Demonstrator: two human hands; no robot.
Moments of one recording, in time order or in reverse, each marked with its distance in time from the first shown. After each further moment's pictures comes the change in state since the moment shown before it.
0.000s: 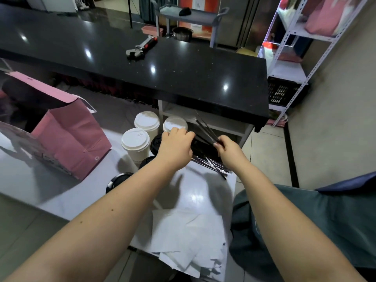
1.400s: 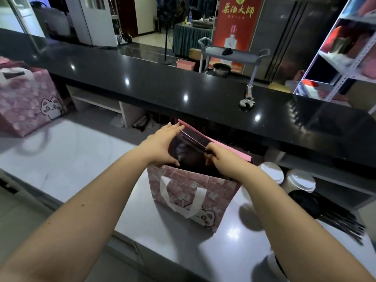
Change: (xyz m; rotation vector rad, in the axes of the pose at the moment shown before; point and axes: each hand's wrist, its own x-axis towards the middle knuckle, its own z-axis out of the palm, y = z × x) left_hand -0.026 -0.494 -0.123 -0.269 -0.139 -0.011; right_hand 0.077 -0.414 0.211 -0.176 -0.299 -0.278
